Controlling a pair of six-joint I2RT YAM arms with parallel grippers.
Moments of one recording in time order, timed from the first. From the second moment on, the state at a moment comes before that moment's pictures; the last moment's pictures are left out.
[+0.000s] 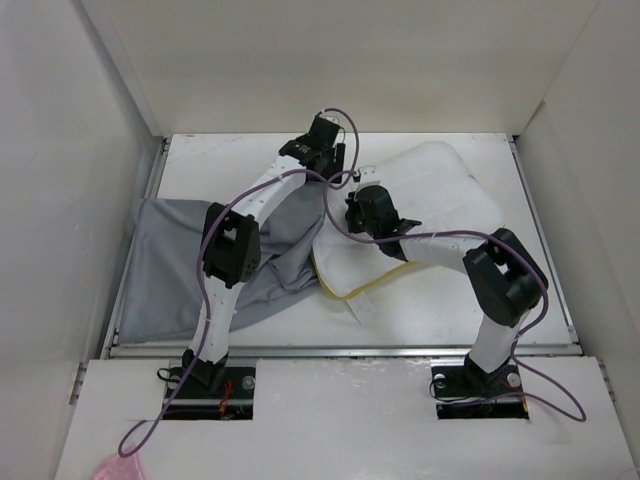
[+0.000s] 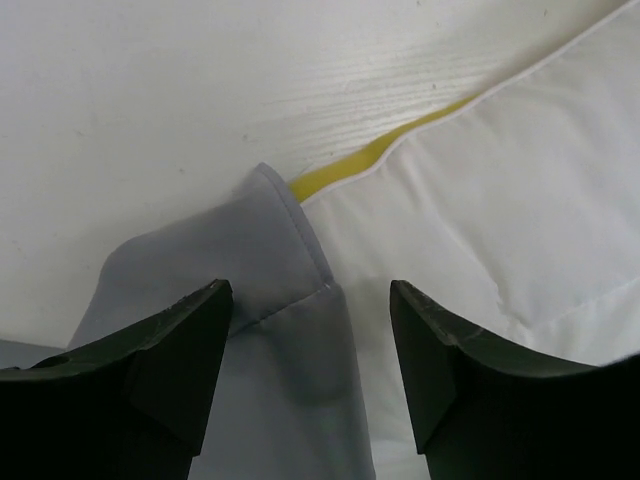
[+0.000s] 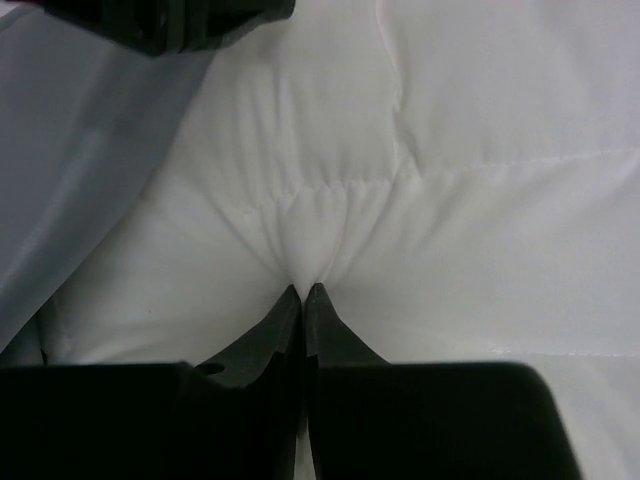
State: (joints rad) left arm -0.54 2.23 2.08 -0.68 -0.21 -0.28; right arm 0.65 1.79 1.06 0.23 0.20 0.28
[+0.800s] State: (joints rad) left arm -0.60 2.24 2.17 -0.73 0.01 -0.14; right arm 0.65 1.54 0.76 0.44 0.10 0.15
